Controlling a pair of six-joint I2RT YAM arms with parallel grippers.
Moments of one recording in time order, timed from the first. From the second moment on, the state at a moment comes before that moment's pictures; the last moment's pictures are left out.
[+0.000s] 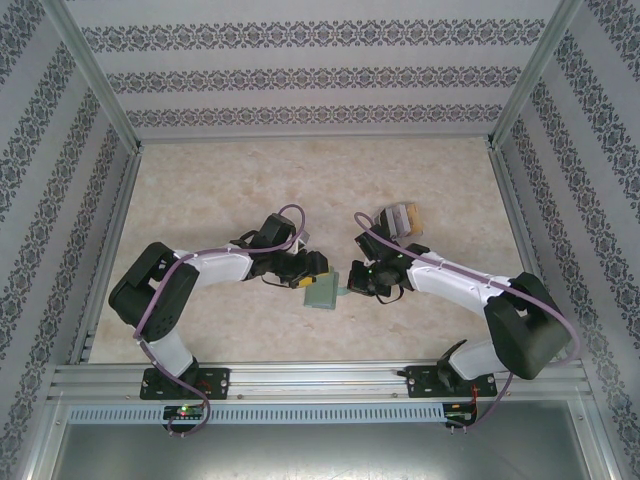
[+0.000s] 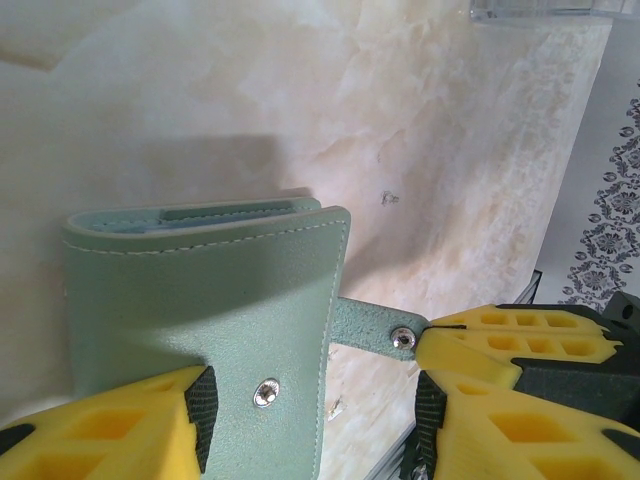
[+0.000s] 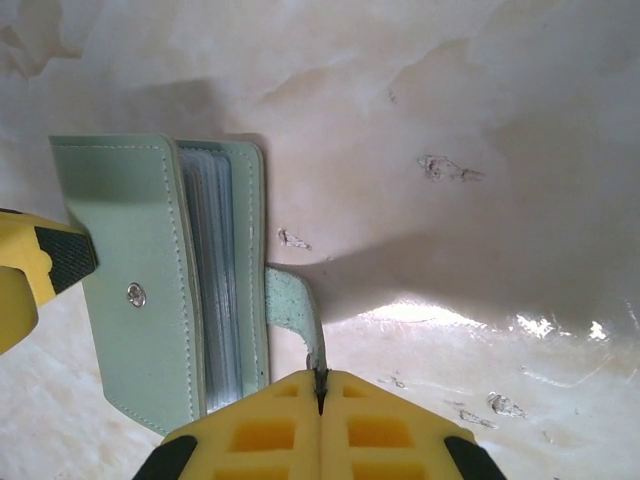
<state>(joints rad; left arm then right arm) -0.58 1.71 0.85 -0.05 0.62 -0.93 0.64 1.42 0.77 -0.50 -0.23 0.85</state>
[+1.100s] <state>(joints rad) -0.59 1.71 0.90 -0.34 0.45 -0.70 0.65 1.45 0.83 -0.50 -0.25 0.84</state>
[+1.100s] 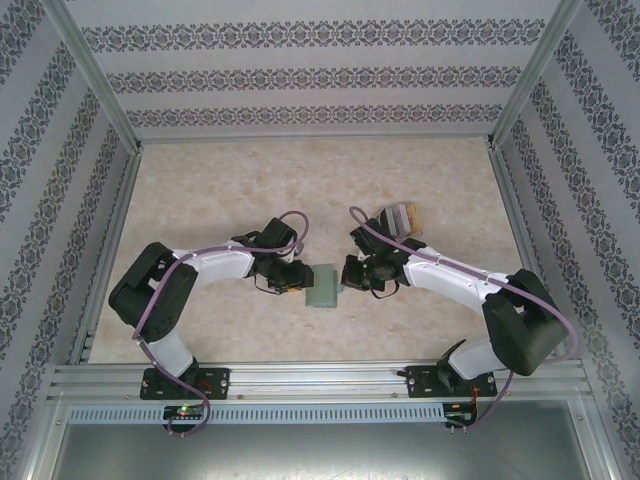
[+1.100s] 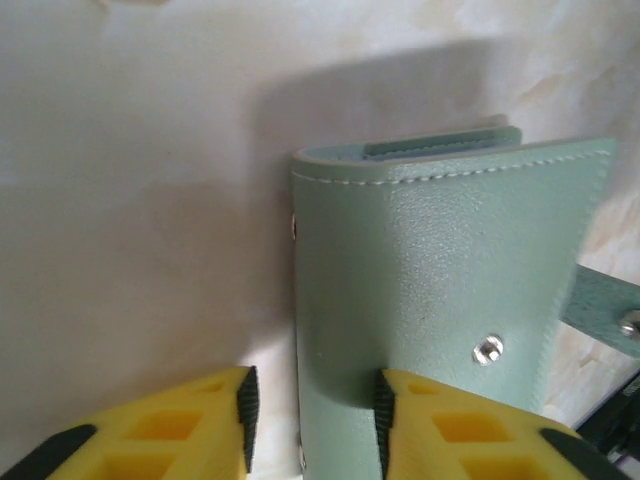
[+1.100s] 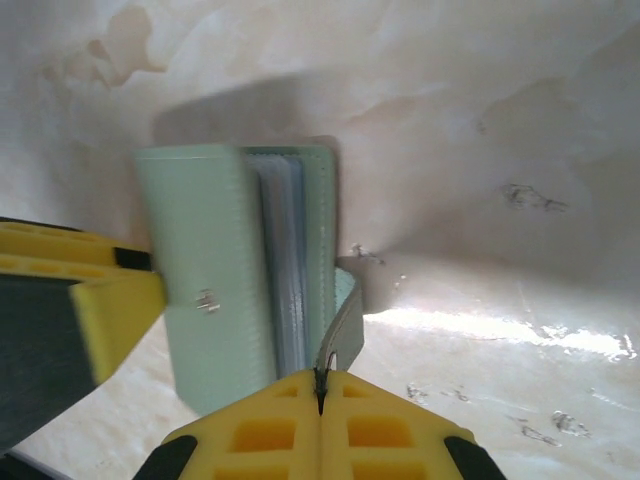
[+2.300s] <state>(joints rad) -0.61 1.75 0.91 -0.28 0.46 -0.74 0.71 1.66 0.95 -0.46 -0.32 0.85</state>
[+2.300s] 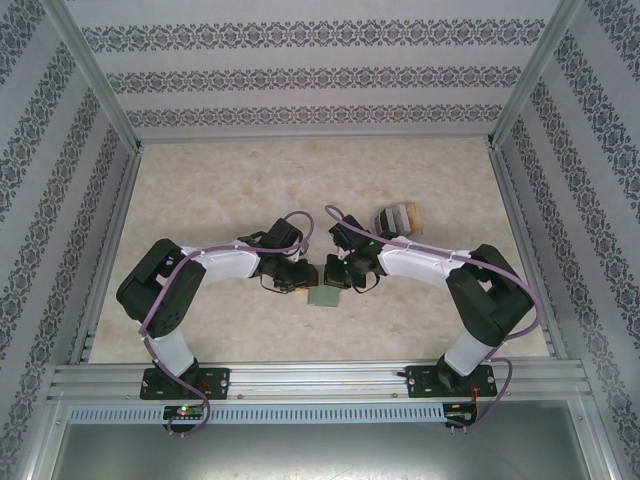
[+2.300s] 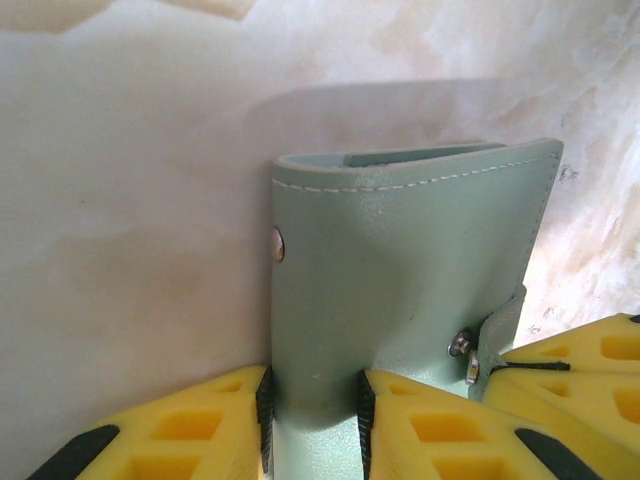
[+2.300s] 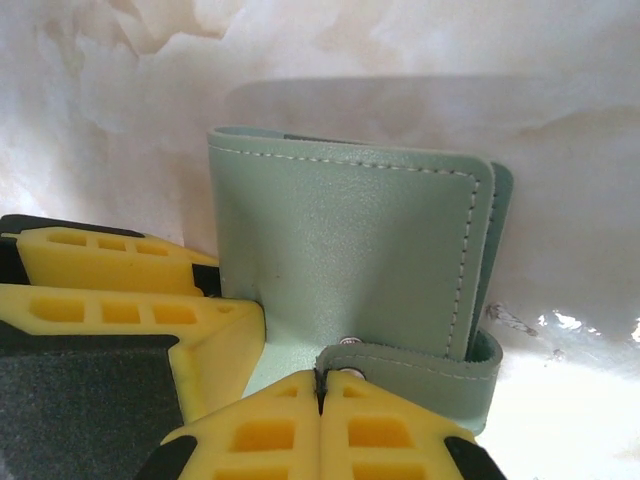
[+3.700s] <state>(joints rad) -0.61 1.75 0.91 -0.28 0.46 -0.74 0.72 1.73 1.00 -0.47 -0.28 0.86</state>
